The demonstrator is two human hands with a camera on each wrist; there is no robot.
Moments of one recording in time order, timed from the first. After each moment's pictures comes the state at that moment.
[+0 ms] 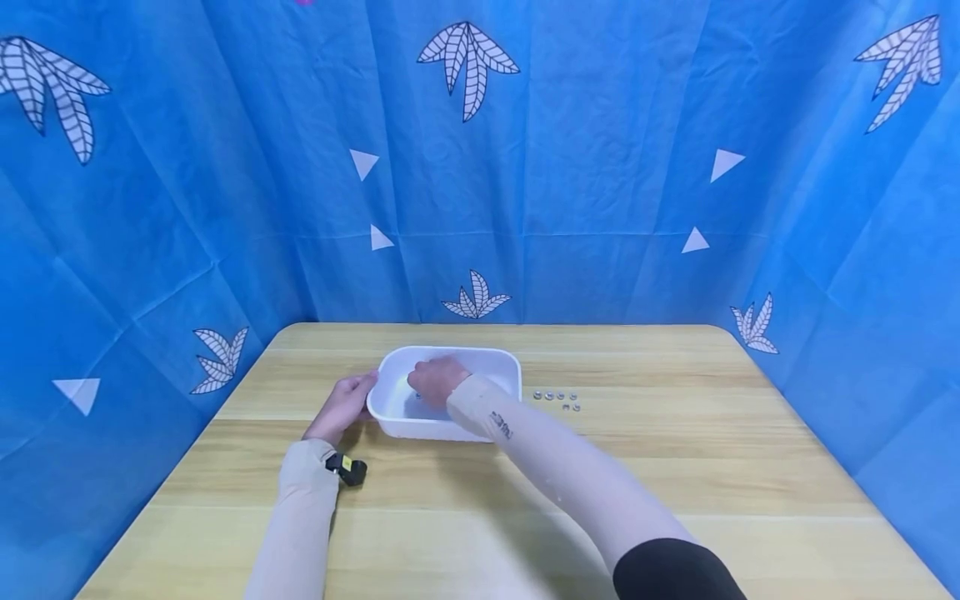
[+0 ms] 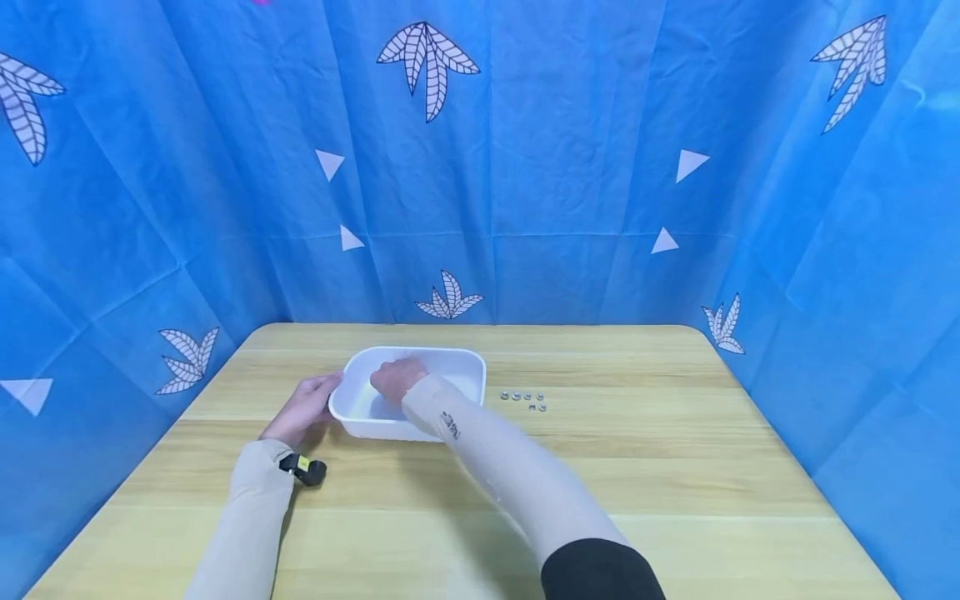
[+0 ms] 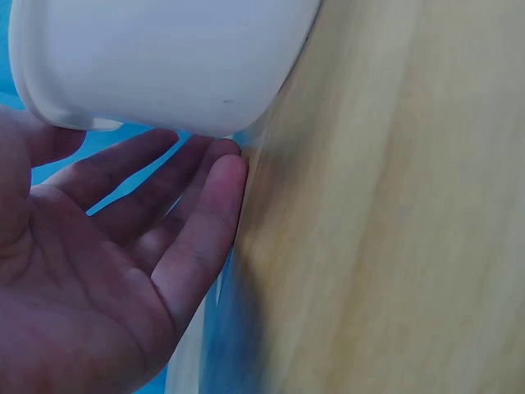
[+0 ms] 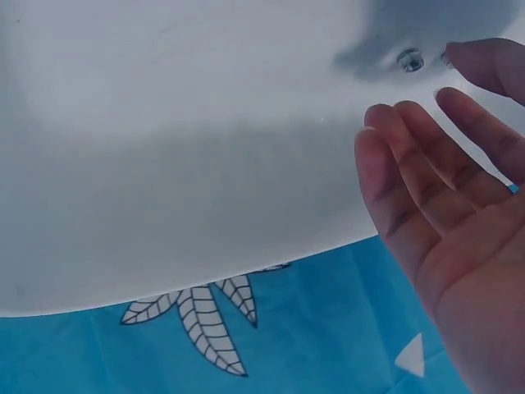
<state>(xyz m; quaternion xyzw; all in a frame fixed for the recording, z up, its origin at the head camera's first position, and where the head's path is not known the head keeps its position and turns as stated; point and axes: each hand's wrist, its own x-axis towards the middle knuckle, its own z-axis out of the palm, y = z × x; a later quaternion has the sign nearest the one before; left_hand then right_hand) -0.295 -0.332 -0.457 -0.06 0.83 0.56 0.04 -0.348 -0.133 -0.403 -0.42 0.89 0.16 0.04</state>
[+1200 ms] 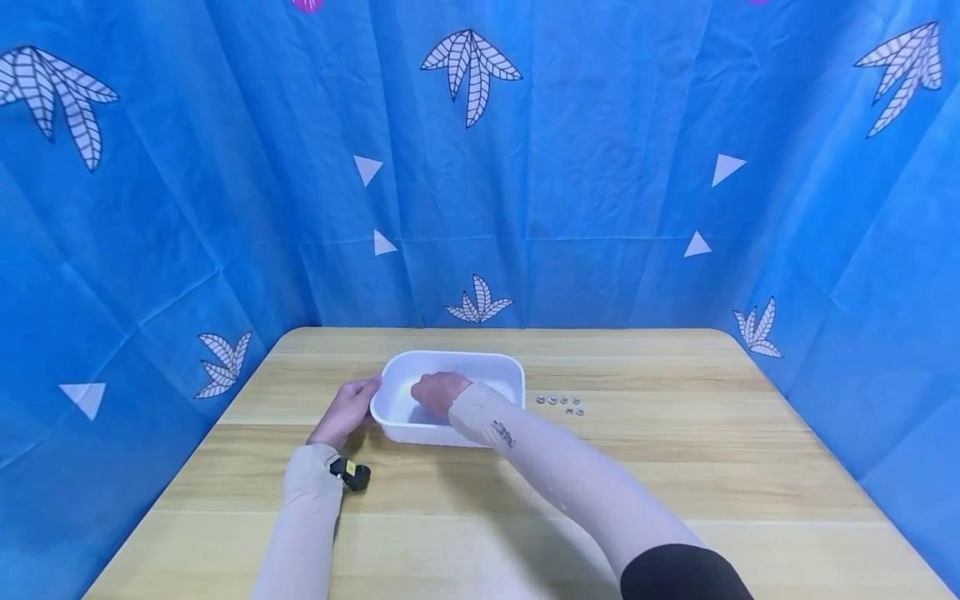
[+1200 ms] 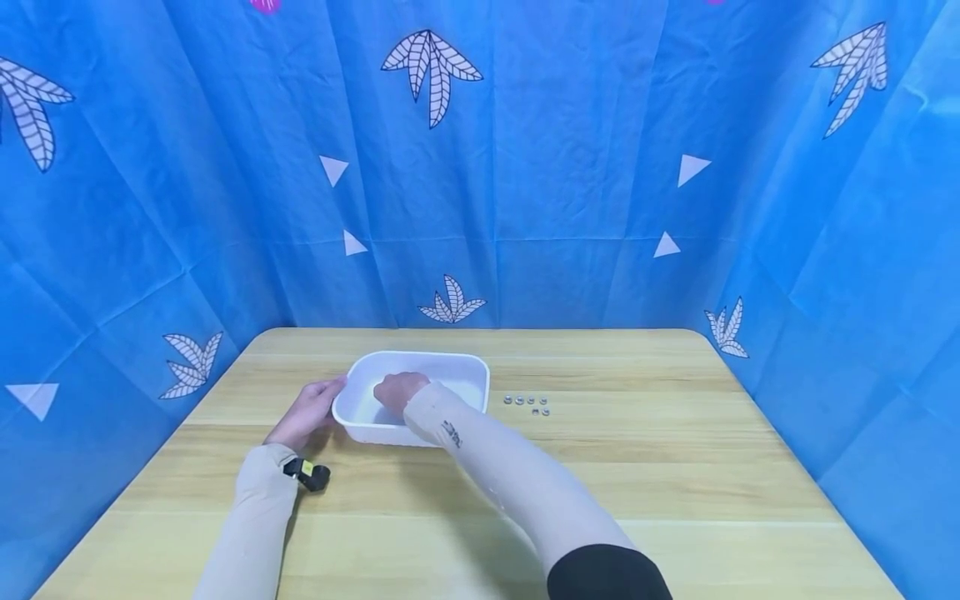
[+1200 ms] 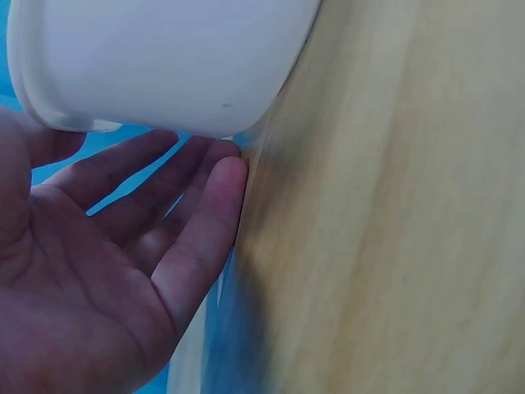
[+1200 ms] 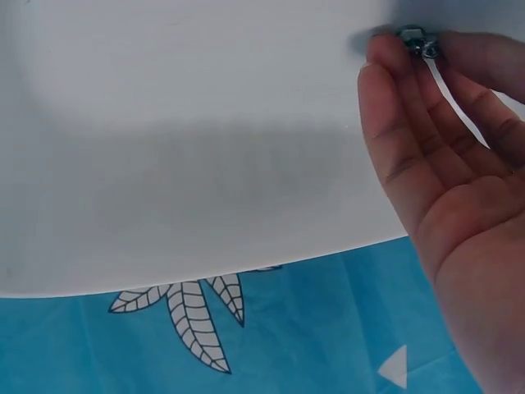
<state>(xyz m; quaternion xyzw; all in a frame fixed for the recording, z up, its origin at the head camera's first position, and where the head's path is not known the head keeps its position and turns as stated) -0.292 -0.330 -0.457 -0.05 0.82 0.57 0.03 -0.332 -0.130 -0.405 -0.42 0.89 0.18 0.06</state>
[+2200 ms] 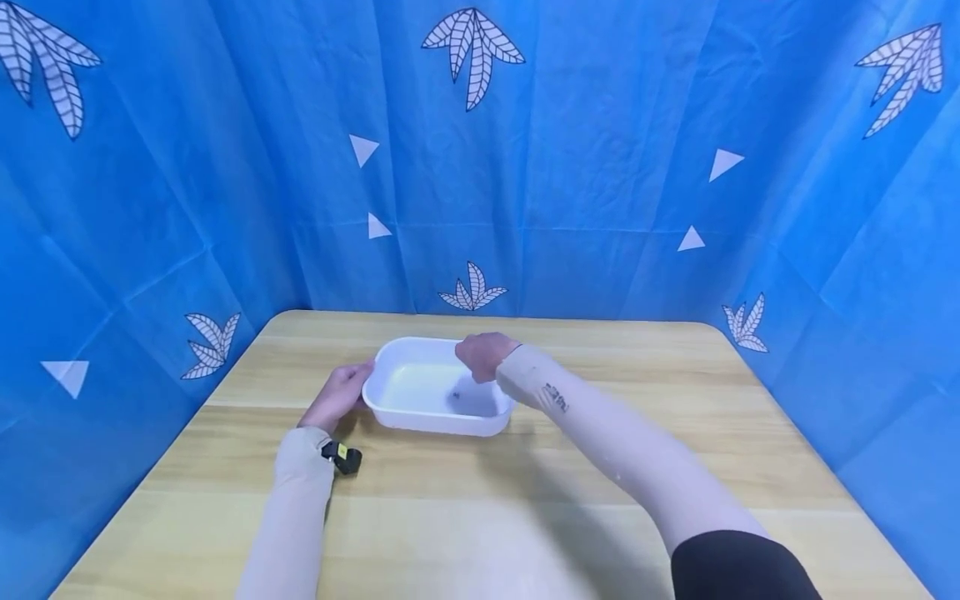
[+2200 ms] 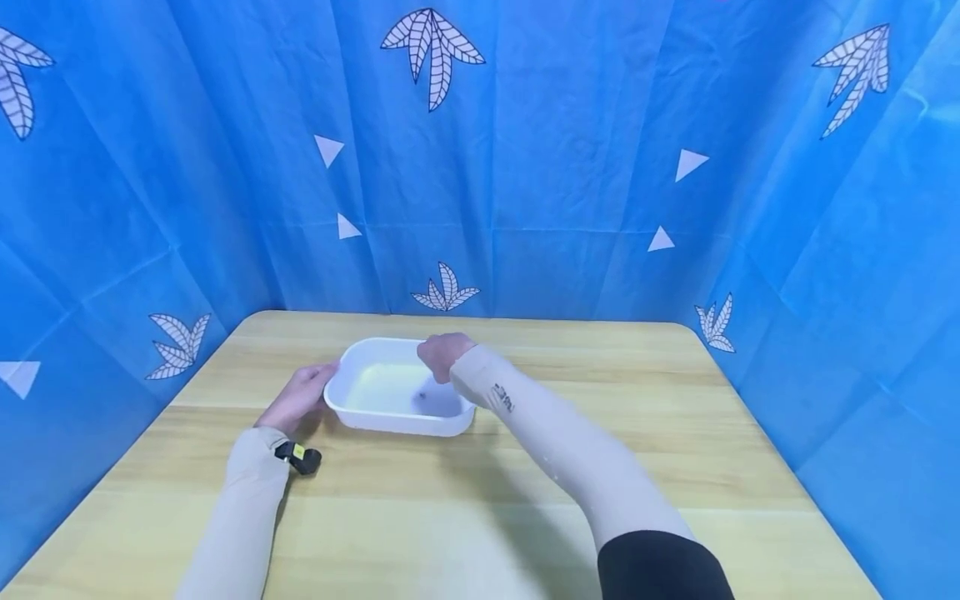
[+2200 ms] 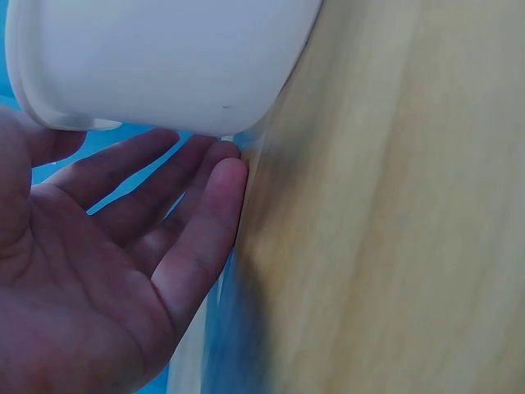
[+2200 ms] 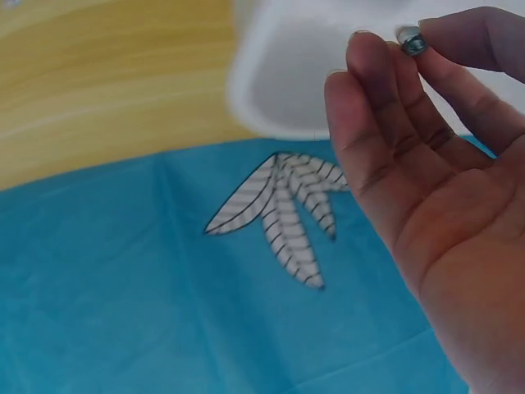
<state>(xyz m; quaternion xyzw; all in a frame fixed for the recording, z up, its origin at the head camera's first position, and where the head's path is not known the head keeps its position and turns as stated) -0.299 -0.336 -0.459 -0.04 0.83 0.56 0.05 -0.362 -0.060 -0.367 -0.36 0.92 0.12 0.12</state>
